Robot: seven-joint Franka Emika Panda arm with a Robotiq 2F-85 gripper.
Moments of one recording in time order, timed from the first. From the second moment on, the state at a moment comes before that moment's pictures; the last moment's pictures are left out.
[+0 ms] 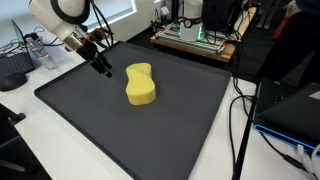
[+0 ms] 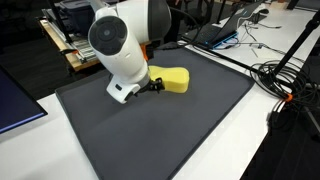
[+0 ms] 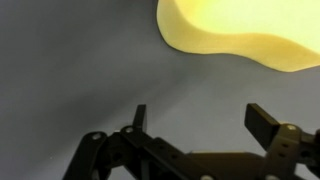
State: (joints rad) arm -0.28 0.79 -0.08 -1.46 0.34 1.86 0.13
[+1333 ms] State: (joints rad) arm -0.39 0.74 -0.08 -1.65 0.44 1.94 -0.08
